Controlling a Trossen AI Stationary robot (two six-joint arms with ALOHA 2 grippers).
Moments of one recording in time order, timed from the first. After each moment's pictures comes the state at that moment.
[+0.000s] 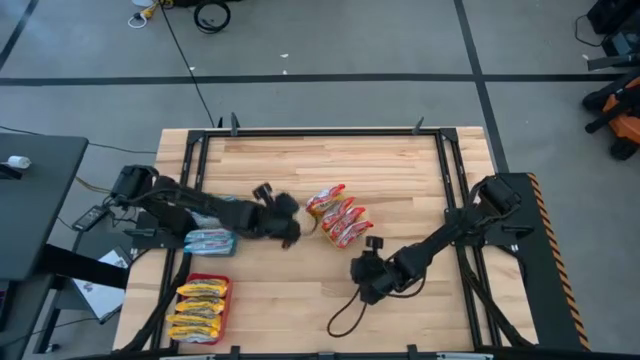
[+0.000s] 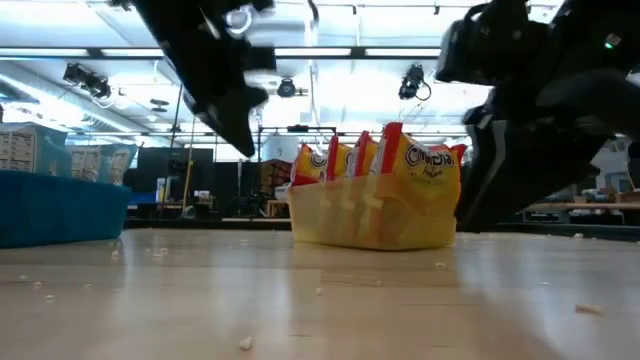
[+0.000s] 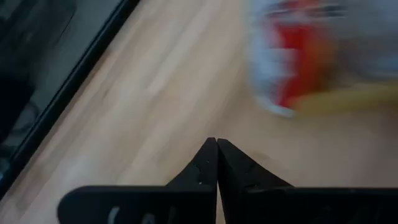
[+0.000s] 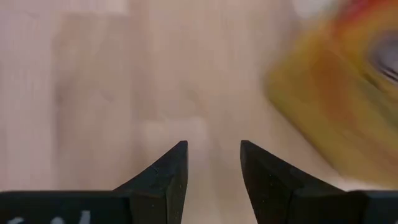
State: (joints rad) left arm -0.18 1.60 1.04 -0.60 -0.74 -0.53; right arm 0.55 1.82 1.02 -0.41 0.51 0.57
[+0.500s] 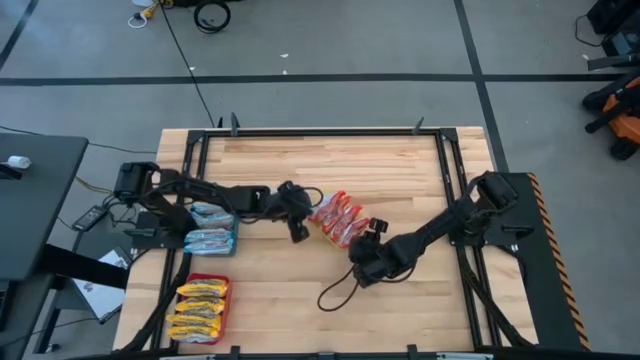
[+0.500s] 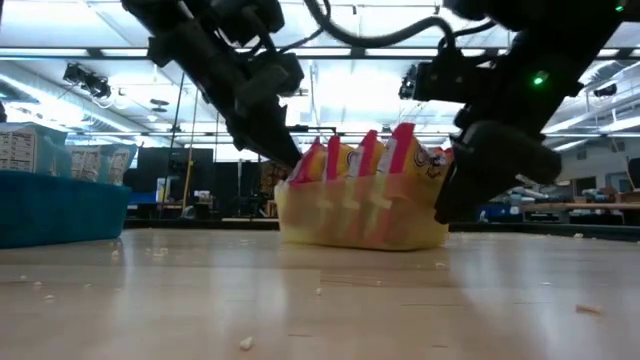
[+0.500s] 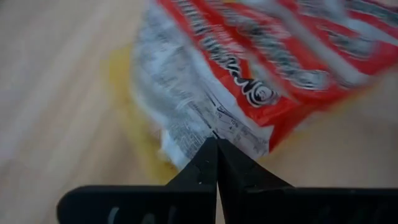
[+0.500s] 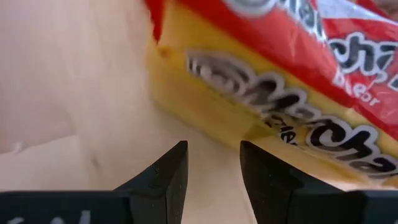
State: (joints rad) left arm -0.01 1.60 0.88 -0.04 -0.22 -0.24; right arm 0.45 1.81 1.02 -0.54 0.64 0.63
